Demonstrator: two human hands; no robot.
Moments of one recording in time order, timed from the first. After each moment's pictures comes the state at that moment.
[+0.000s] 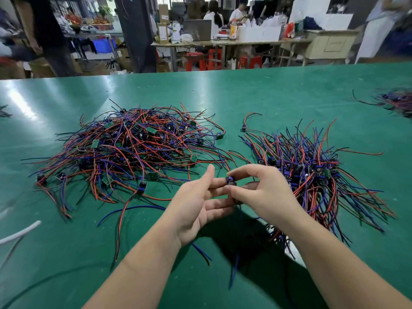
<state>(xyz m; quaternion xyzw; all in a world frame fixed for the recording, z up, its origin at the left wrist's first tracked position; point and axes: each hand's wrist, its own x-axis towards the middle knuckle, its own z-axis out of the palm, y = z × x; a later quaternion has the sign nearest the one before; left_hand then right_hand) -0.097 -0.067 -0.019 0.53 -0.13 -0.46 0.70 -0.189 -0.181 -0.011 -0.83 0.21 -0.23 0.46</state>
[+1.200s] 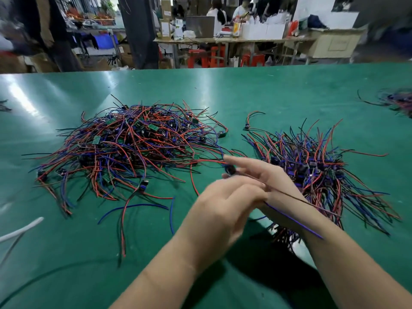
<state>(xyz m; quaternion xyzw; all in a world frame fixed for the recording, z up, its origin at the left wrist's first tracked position) -0.121 -0.062 -0.021 0.61 -0.64 0.15 0.45 -0.189 -0.190 -0.007 -0.76 0.05 -0.18 0.62</state>
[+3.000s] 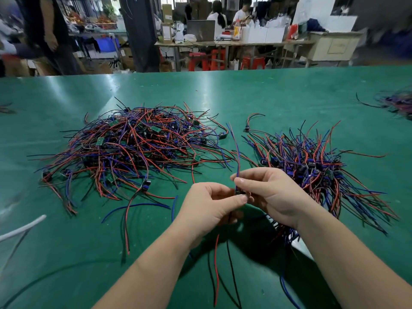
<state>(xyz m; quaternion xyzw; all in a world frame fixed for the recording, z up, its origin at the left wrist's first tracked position) -0.112 -0.063 -0.021 0.62 -0.23 -0.38 0.64 -0.187 -0.191 -0.009 -0.60 0.22 -0.12 0.76</state>
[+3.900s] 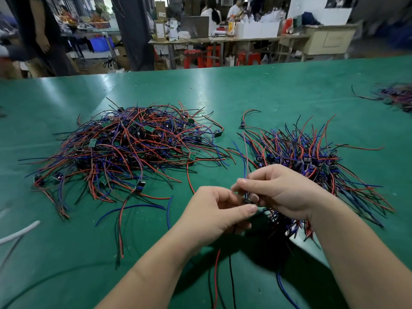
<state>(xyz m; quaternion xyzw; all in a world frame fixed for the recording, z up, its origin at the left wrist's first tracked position) -0.123 -0.064 -0.019 0.62 -0.30 -0.41 0.60 -0.200 -0.209 -0.002 -0.68 0.22 -0.02 0.70</state>
